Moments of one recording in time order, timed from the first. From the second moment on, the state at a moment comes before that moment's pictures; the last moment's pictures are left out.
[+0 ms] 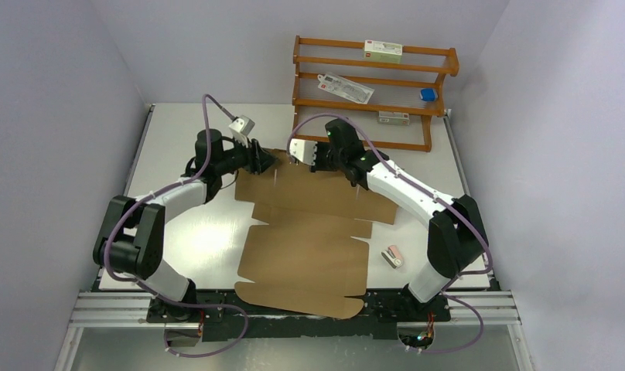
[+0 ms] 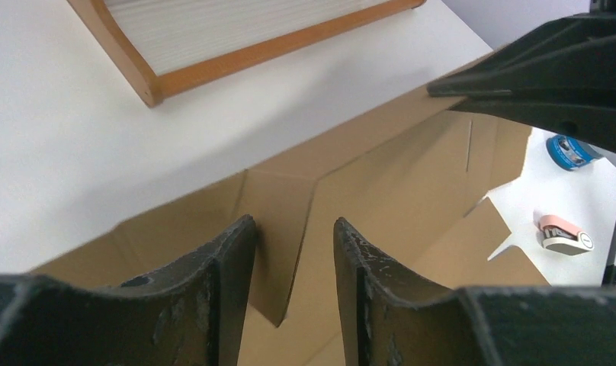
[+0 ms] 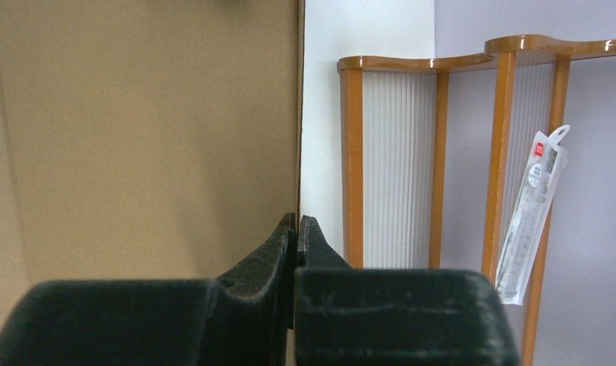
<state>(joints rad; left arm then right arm) -0.27 1.59 0.86 0.48 0.63 -0.20 0.60 1.63 1.27 -0.28 -0.15 -1.02</state>
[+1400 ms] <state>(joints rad) 0.04 1.58 0.77 0.52 0.64 -0.25 0.73 1.57 1.04 0.07 0.12 -1.24</state>
